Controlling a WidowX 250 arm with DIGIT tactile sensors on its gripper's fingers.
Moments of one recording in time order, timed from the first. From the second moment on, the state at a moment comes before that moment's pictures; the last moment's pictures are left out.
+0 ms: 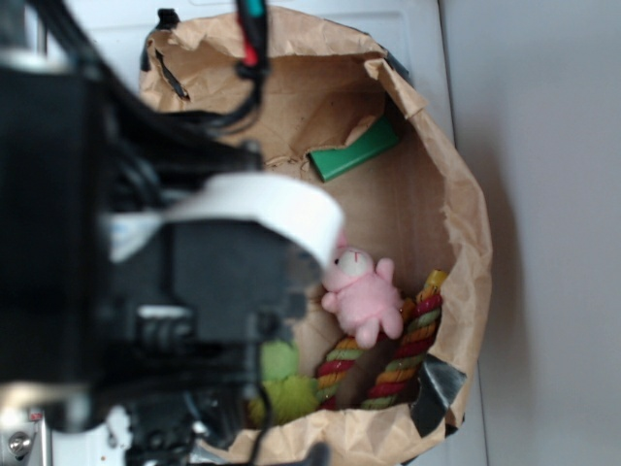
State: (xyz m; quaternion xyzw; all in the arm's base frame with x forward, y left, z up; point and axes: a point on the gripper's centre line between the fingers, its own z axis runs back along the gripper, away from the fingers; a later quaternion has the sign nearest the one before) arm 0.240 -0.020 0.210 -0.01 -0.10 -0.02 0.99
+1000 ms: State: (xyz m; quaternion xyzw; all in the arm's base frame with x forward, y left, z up) arm 0.287 0.005 0.154 0.06 -0.17 -0.27 0.95
